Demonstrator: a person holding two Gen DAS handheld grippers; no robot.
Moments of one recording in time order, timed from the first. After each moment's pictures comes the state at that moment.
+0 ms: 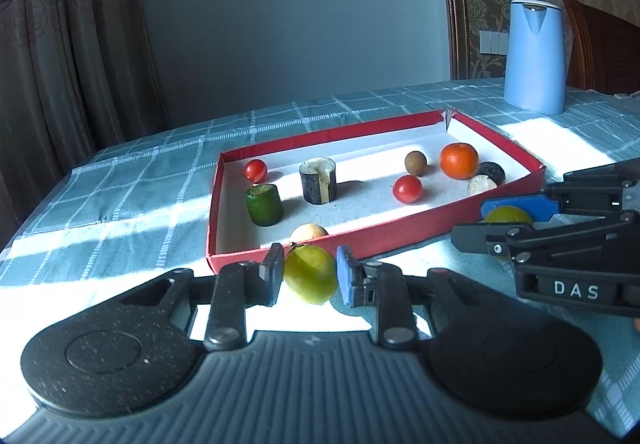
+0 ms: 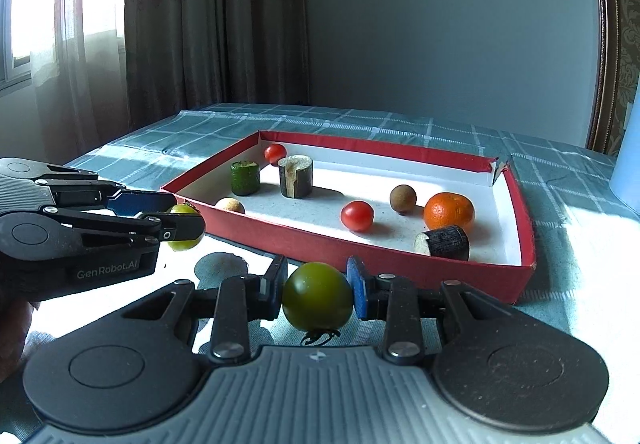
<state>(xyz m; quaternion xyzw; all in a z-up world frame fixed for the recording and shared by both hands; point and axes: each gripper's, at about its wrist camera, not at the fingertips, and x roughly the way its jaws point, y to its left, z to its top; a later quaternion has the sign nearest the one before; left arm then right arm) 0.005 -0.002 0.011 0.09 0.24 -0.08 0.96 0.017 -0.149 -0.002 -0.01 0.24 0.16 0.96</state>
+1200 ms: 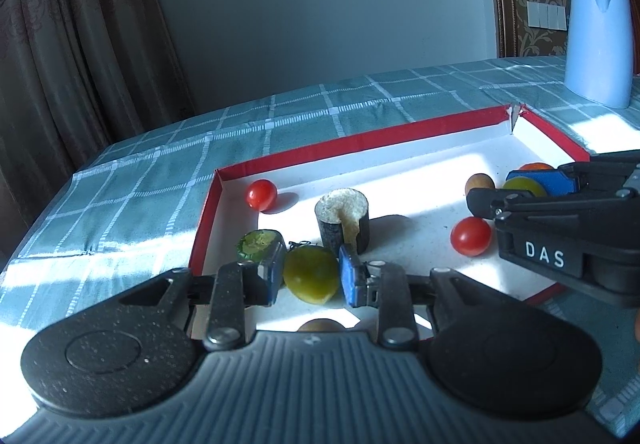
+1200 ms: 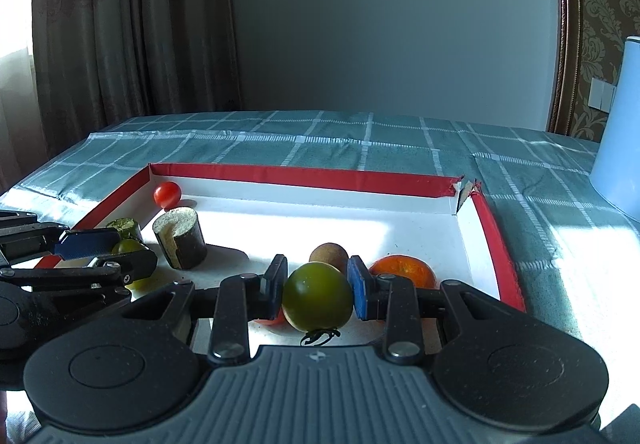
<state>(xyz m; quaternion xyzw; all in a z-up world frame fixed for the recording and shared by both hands) 0.107 -0.032 0.001 0.11 0.29 -0.01 0.95 0.127 -0.160 -0.003 0.01 0.27 0.07 0.96</state>
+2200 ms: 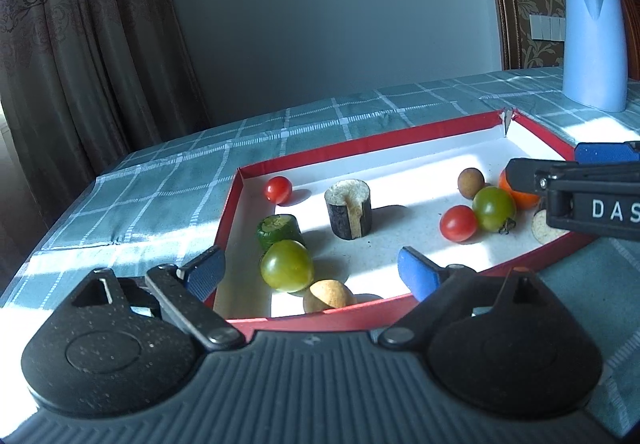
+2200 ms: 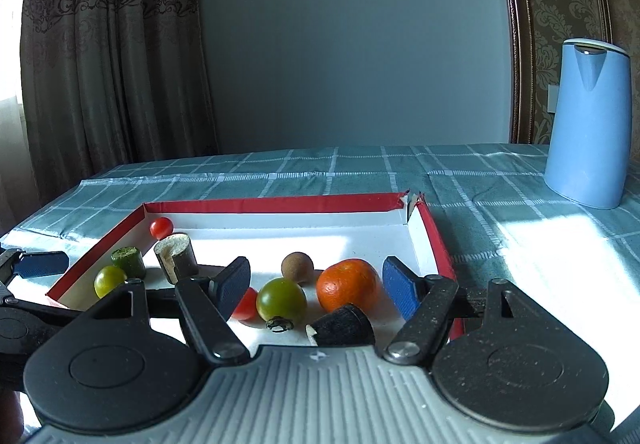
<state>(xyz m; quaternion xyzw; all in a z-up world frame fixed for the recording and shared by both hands) 0.062 -0.030 0.005 0.11 0.25 0.00 0.96 0.075 -0.183 0.008 0.06 0.21 0.03 0.98</state>
